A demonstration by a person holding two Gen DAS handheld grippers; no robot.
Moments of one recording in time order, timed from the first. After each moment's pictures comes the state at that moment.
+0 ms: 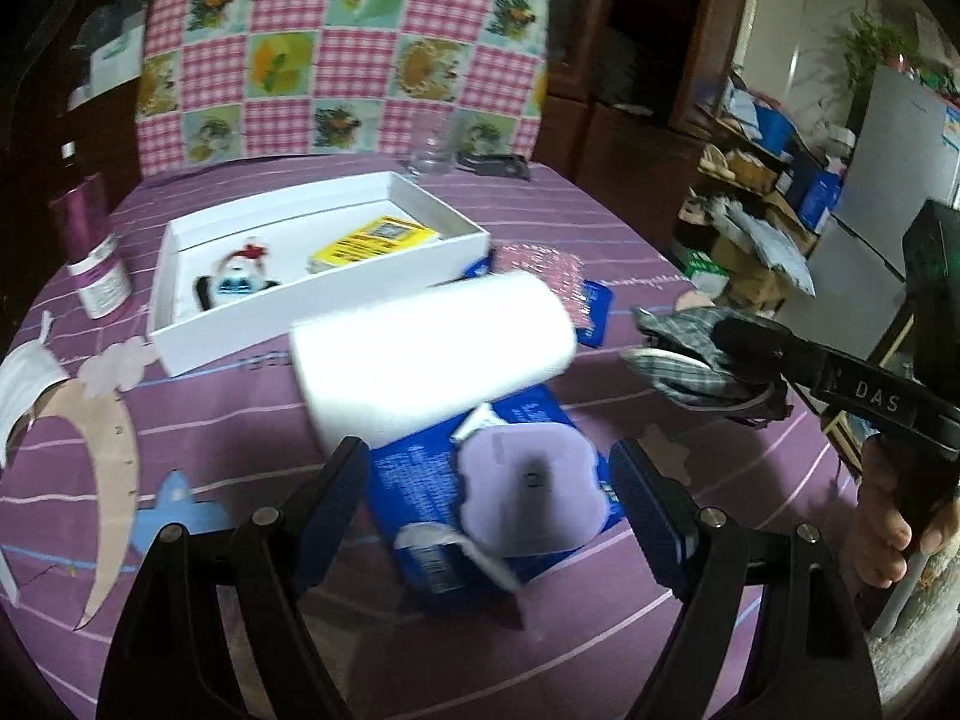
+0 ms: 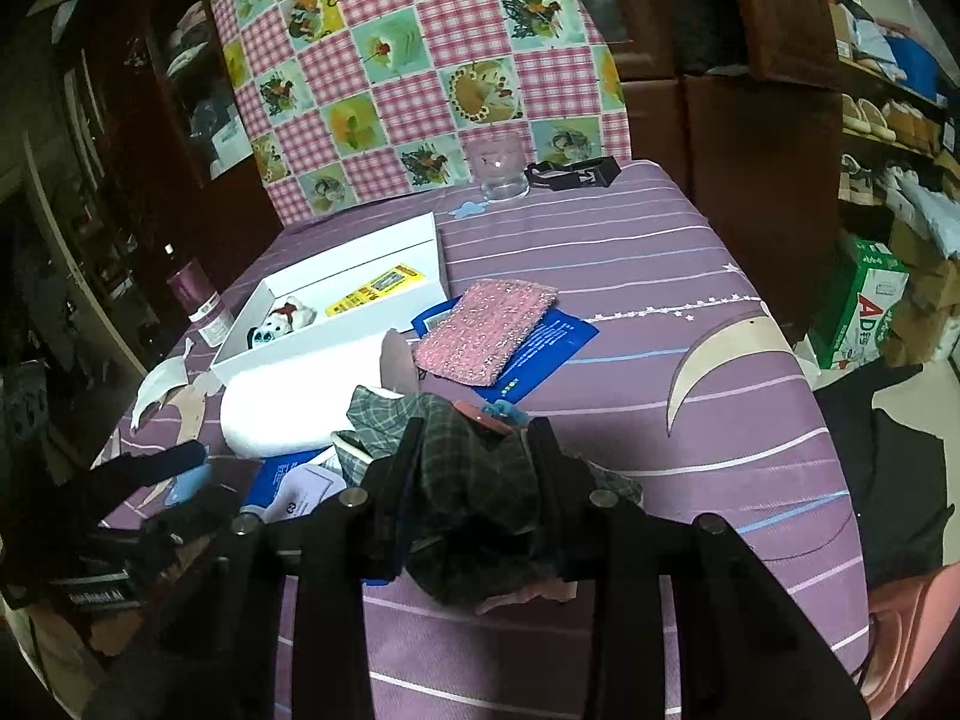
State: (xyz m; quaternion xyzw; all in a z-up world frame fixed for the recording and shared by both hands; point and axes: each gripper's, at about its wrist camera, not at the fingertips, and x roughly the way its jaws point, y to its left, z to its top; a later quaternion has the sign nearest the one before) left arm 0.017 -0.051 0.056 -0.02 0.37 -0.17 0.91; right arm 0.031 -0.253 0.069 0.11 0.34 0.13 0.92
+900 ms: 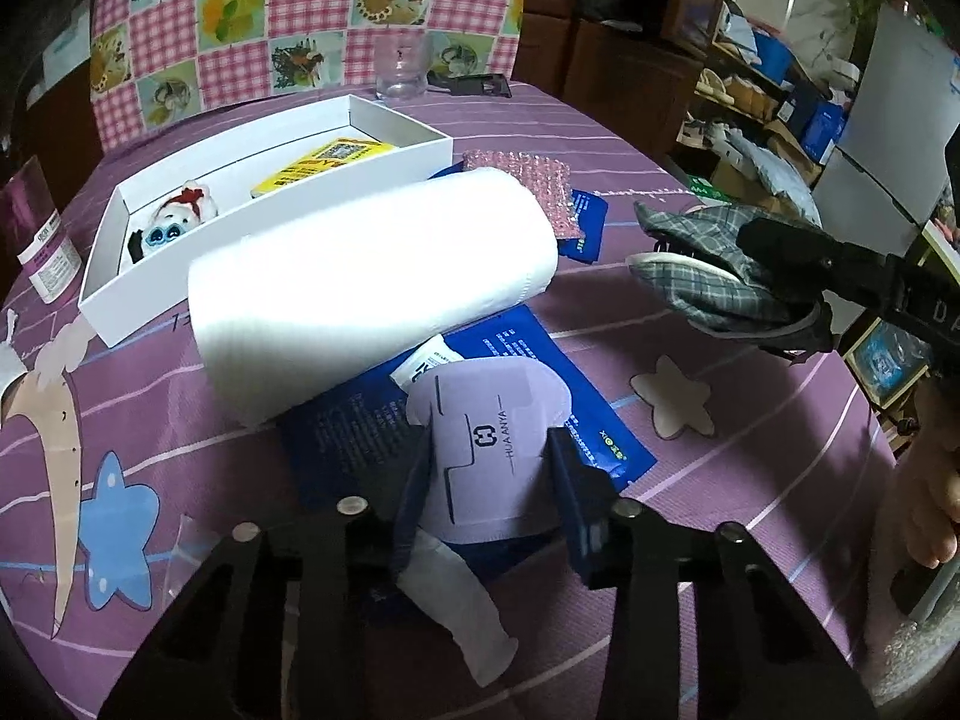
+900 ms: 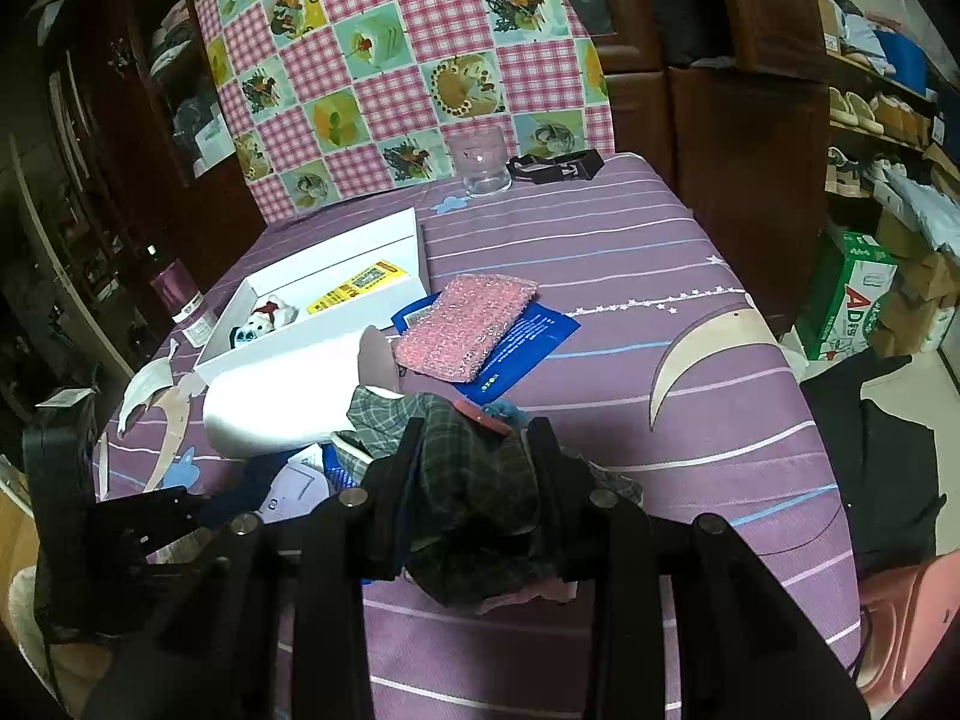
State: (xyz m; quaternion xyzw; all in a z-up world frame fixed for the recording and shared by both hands) left arm 0.033 -0.076 0.021 0.02 0.44 -0.18 0.88; right arm 0.033 -0.257 0.067 0.11 0.35 0.12 0.92
